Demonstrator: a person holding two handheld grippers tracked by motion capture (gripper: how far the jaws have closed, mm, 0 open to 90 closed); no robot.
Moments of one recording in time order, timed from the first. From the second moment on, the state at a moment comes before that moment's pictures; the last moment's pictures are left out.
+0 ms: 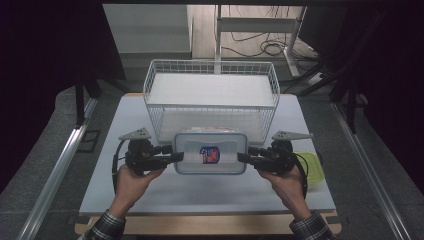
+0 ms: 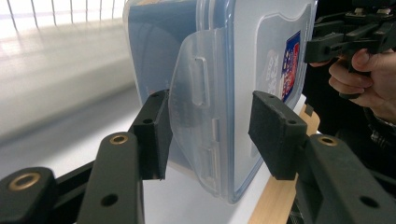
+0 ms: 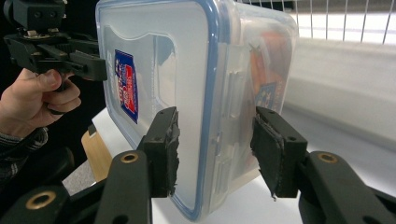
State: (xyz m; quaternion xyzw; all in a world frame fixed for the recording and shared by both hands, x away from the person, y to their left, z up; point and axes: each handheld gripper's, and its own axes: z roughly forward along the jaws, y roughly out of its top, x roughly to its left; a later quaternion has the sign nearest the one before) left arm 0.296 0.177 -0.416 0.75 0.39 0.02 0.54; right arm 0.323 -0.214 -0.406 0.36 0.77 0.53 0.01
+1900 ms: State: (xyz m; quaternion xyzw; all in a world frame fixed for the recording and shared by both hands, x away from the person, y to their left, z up) left arm 0.416 0.199 -0.313 0.71 0.40 0.04 0.57; right arm 0.442 -0.189 -0.300 0.37 0.73 0.57 0.03
